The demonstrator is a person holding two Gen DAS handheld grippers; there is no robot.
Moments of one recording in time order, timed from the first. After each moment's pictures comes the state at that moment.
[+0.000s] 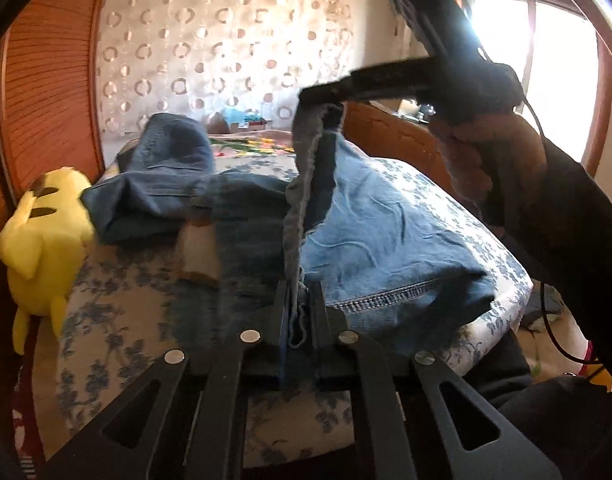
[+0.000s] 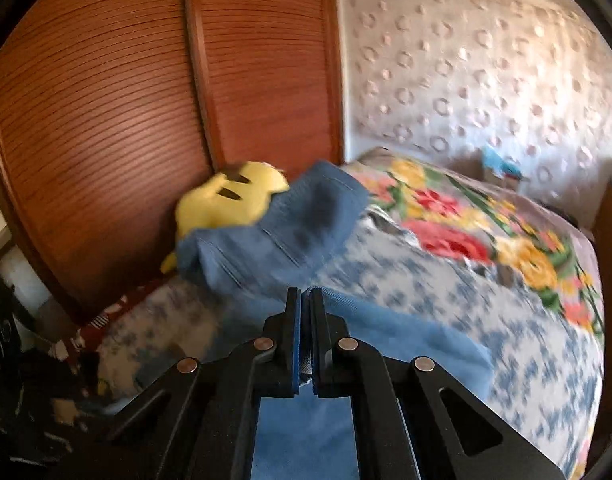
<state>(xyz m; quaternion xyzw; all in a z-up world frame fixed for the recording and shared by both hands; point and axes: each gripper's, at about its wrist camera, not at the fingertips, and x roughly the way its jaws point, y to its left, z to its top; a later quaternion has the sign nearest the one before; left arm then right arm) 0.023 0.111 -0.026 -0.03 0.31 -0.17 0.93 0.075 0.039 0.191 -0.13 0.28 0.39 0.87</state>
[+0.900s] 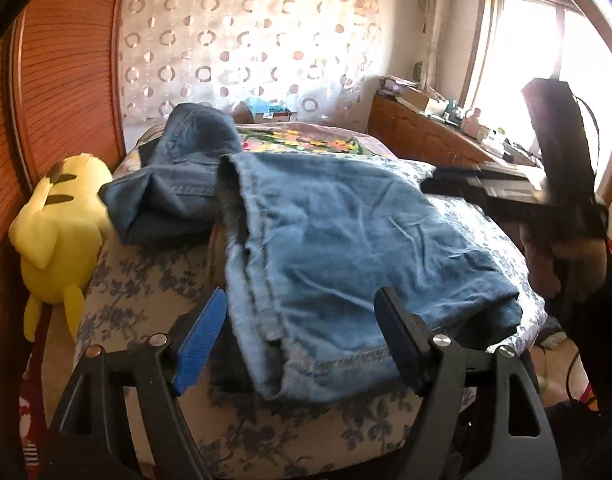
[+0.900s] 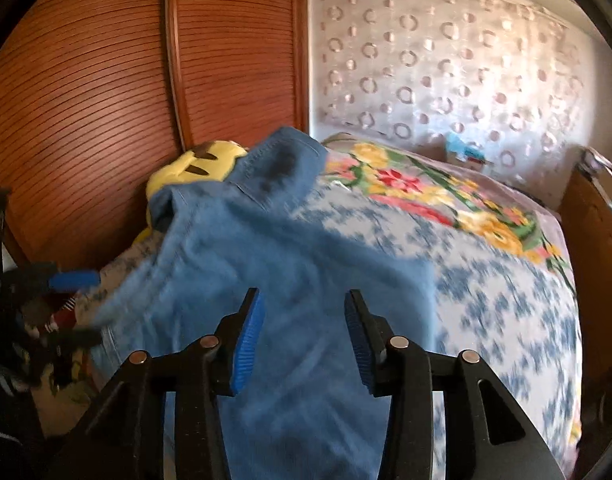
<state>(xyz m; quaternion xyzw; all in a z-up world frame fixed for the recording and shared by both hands) 0.057 0.115 -0.027 -0.03 0.34 -0.14 0.93 0.061 -0.092 0.124 -0.12 0.30 0.30 0.90</state>
